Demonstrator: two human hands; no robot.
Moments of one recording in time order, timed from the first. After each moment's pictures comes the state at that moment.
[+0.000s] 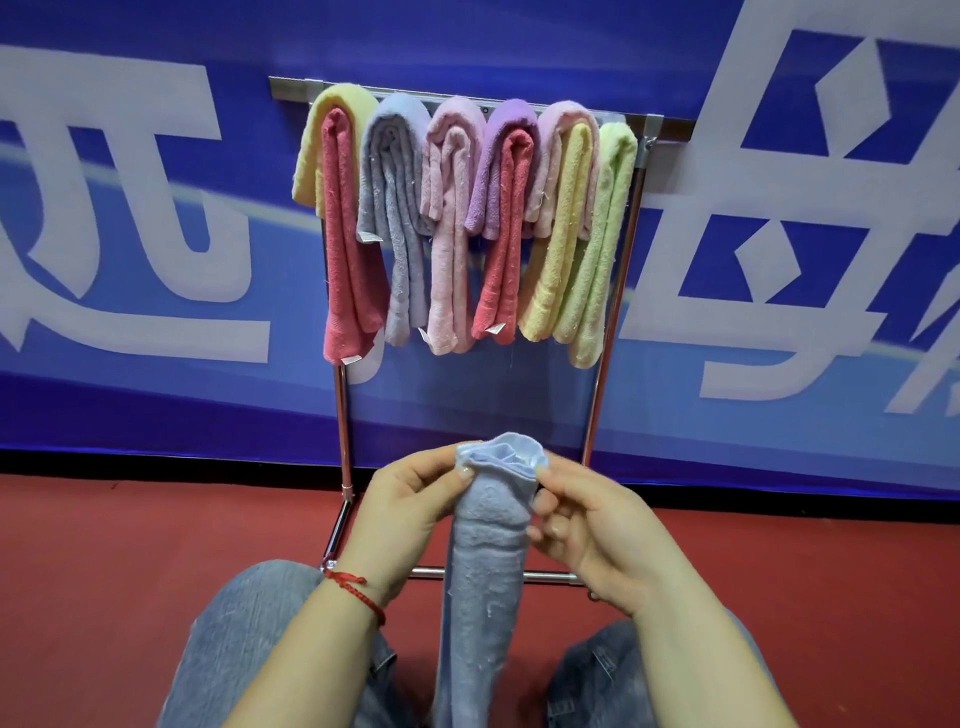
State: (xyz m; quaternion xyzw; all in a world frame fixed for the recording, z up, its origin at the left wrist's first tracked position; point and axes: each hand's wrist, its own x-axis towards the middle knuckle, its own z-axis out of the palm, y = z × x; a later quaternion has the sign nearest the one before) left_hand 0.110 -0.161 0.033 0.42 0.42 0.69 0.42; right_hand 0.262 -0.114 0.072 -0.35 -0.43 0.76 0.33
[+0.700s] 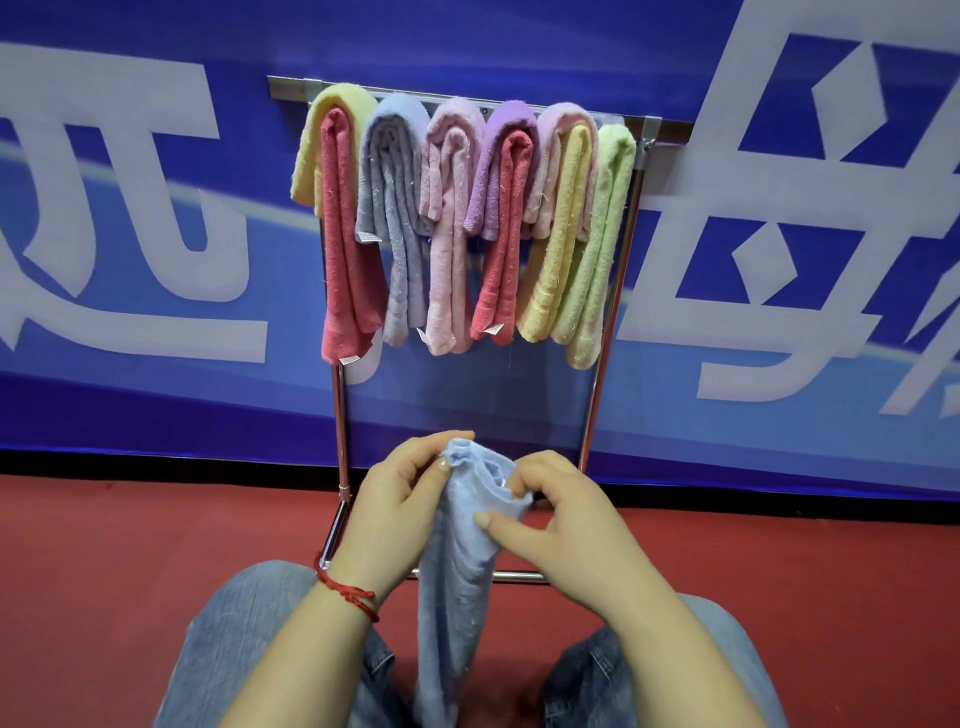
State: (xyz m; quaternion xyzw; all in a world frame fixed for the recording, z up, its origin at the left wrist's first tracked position) left_hand 0.103 -0.167 0.035 0.48 0.55 0.64 0.24; right_hand 0.257 -0.115 0.053 -0.33 -0.84 0.28 0.32
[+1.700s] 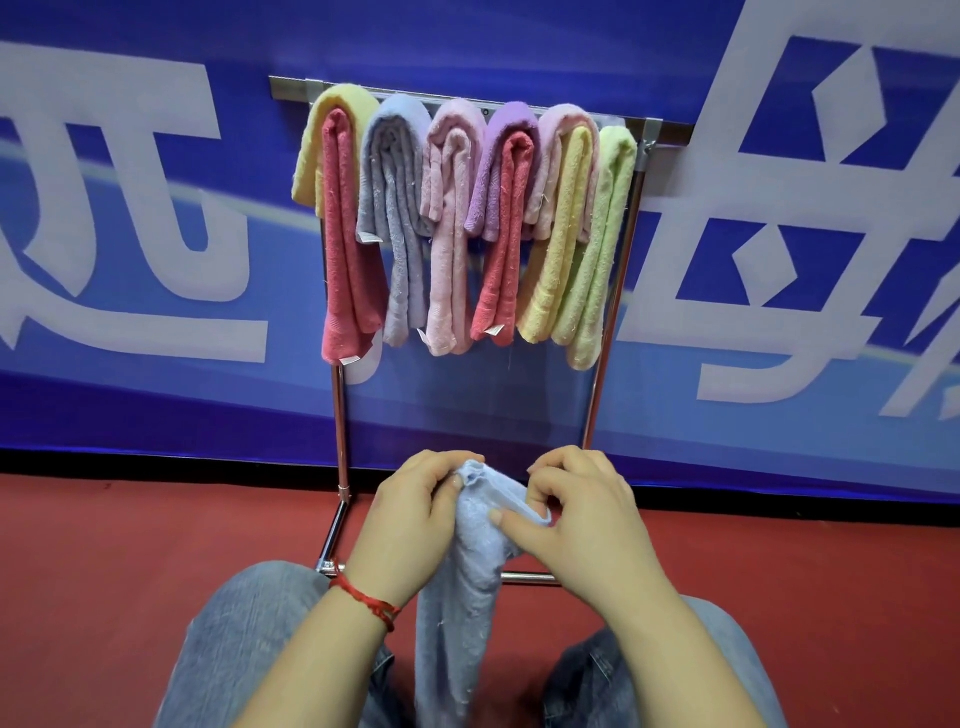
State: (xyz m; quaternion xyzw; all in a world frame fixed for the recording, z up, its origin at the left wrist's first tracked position) left_hand 0.108 -0.165 0.028 0.56 0.63 0.54 0.11; right_hand 0.261 -0.108 0.048 -0.39 -0.86 0.12 0.30
